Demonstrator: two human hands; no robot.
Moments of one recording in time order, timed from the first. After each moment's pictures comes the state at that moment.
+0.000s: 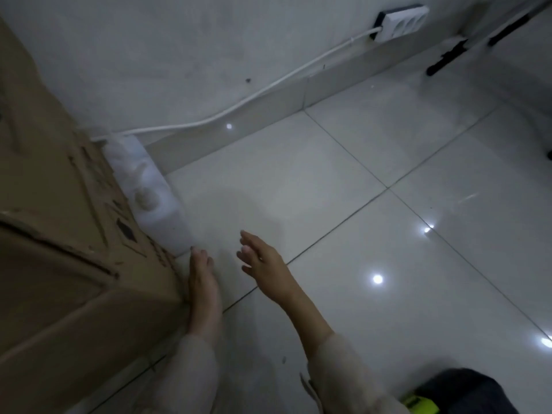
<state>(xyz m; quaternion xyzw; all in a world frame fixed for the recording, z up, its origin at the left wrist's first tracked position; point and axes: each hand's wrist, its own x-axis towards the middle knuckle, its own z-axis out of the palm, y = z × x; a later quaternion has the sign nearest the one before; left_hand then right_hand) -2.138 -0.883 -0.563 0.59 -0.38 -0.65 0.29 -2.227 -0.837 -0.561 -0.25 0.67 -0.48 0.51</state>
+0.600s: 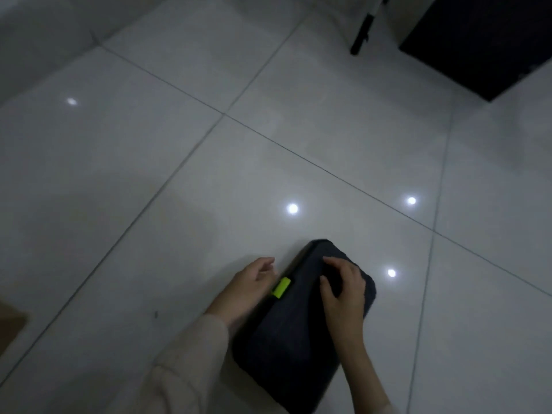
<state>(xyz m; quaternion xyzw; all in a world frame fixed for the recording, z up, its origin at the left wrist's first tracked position) -2.215 -0.662 -0.585 0.22 -0.68 -0.66 -0.24 -2.237 -0.496 -0.561 0.04 0.93 -0.38 0.04</state>
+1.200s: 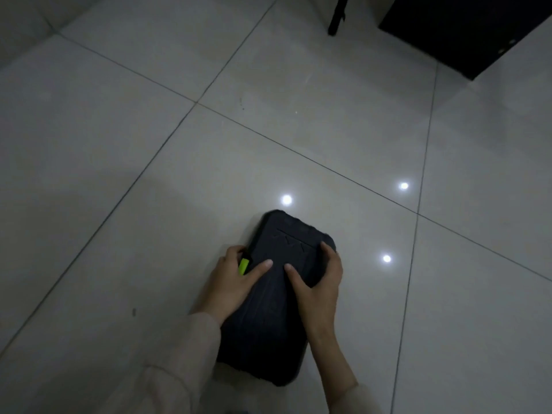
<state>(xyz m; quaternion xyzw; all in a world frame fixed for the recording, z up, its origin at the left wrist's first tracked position) -2.218 -0.647 -0.585 0.28 -0.75 -0.57 -0.18 -2.231 -0.504 -0.568 0.13 0.84 -0.52 0.05</state>
